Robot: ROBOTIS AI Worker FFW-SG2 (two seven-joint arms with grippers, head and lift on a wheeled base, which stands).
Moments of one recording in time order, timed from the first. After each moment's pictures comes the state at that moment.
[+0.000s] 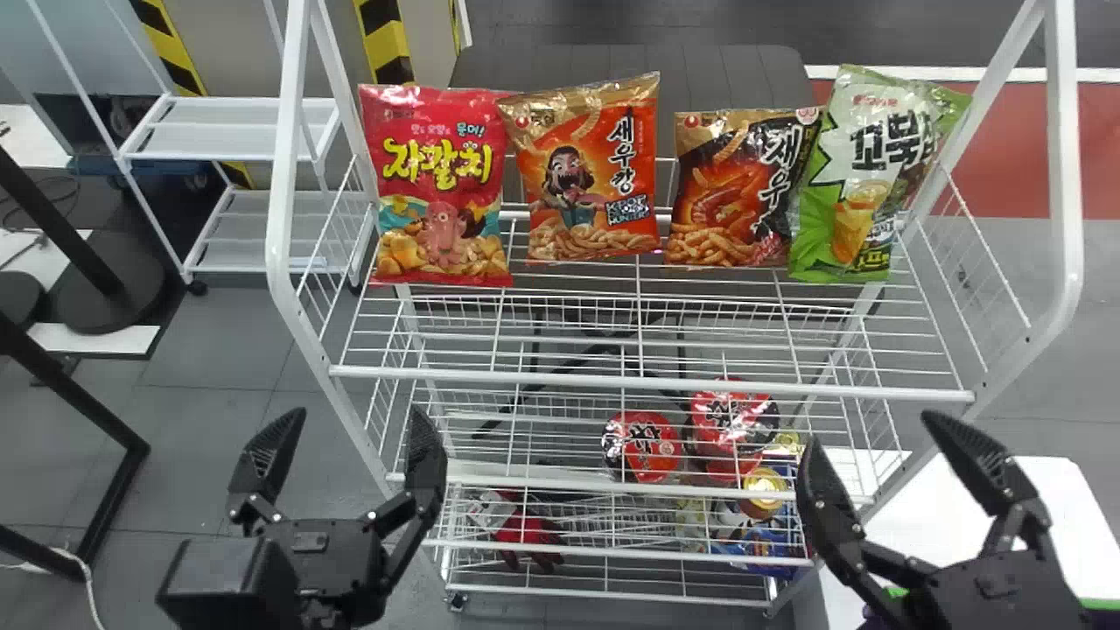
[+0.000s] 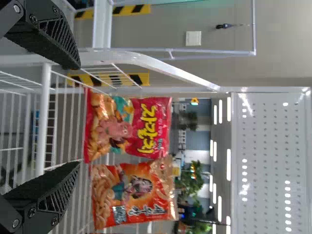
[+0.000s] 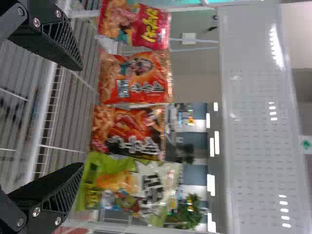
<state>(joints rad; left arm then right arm) 0.78 0.19 -0.19 -2.16 0.02 -0.03 0.31 0.84 -0.04 -0.06 -2.13 -0.05 -0.14 0.28</state>
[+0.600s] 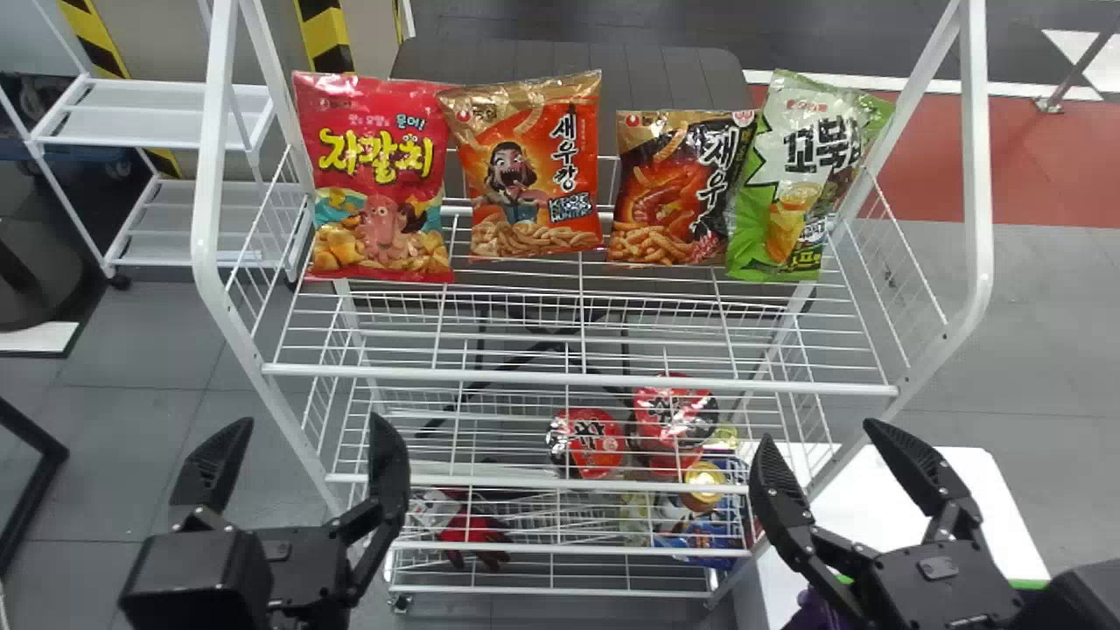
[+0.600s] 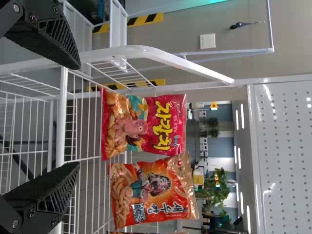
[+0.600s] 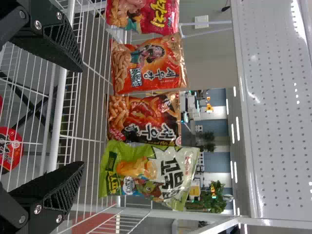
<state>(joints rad) 0.80 0.18 -0.25 -2.26 -0.06 0.06 0.38 0.89 -0.05 -0.04 -2.24 -0.08 -0.08 0.20</state>
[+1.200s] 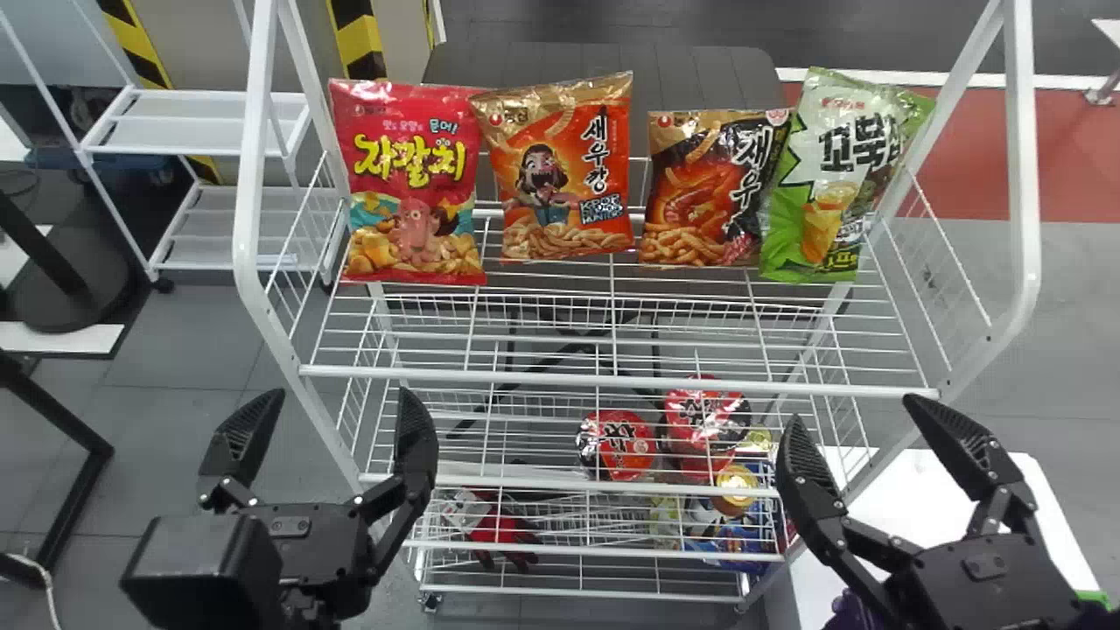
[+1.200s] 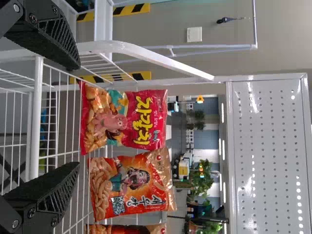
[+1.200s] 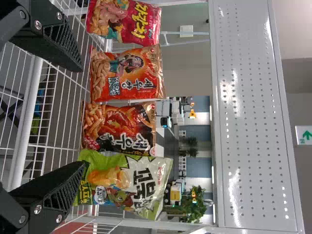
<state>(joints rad) 0.80 0.18 -0.22 -2.29 -0.03 0.03 0.32 0.91 -0.05 -0.01 -2.29 -0.04 -0.13 0.19</state>
